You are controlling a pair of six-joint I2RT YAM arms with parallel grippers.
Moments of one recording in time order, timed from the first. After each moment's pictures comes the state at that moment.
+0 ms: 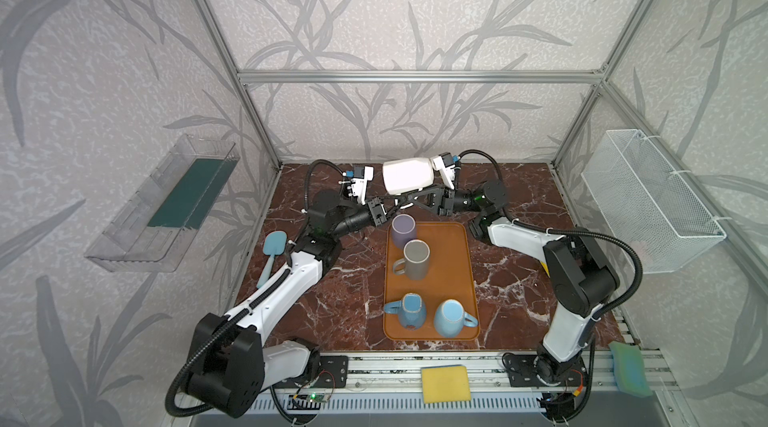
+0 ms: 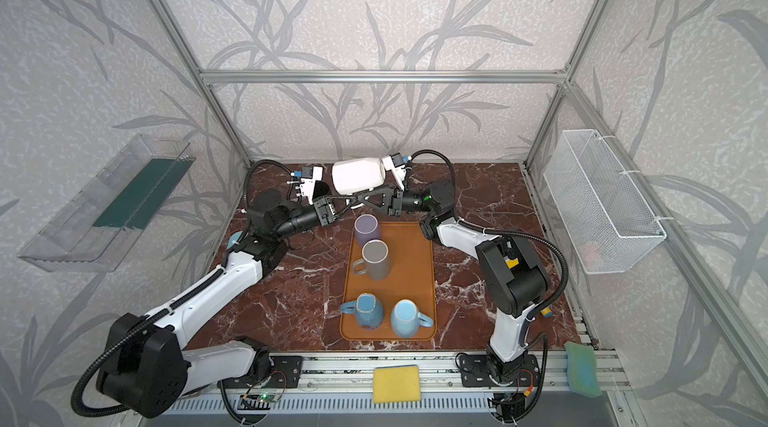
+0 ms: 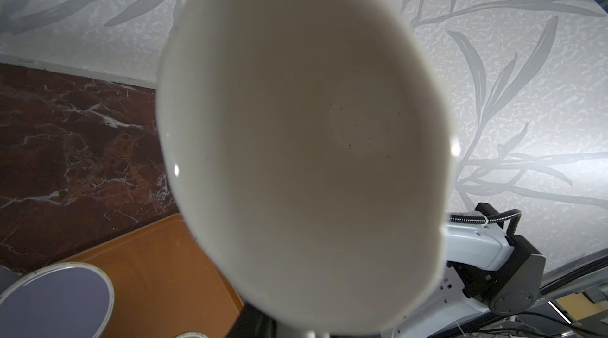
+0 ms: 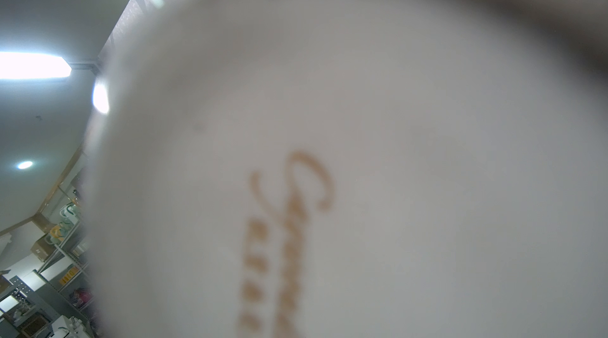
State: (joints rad) left arm -0.34 1.23 0.81 0.43 0.74 -0.83; right arm 0.50 1.82 1.12 1.23 -1.14 1.13
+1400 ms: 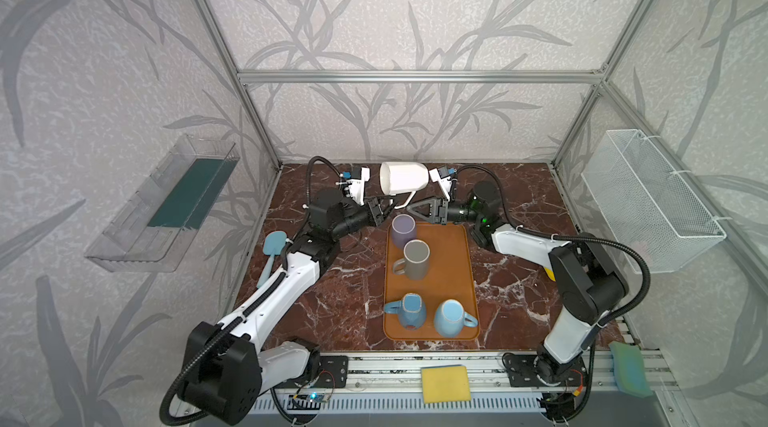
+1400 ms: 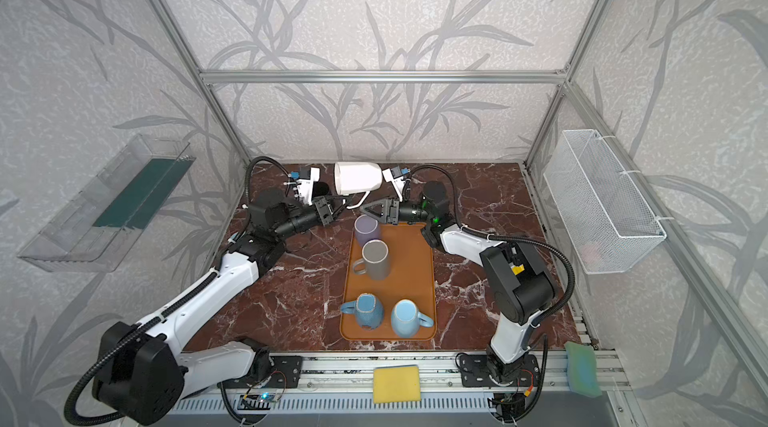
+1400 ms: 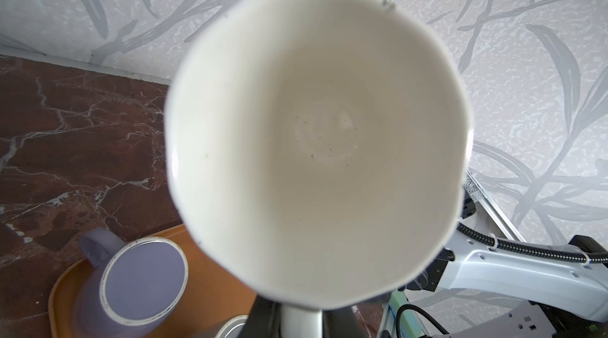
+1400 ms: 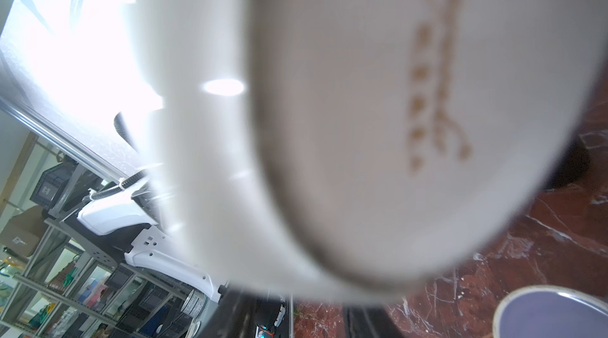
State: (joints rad) left arm -0.34 1.20 0.85 0.19 0.57 -0.66; right arm 0.49 1.76 1.01 0.86 -1.00 0.89
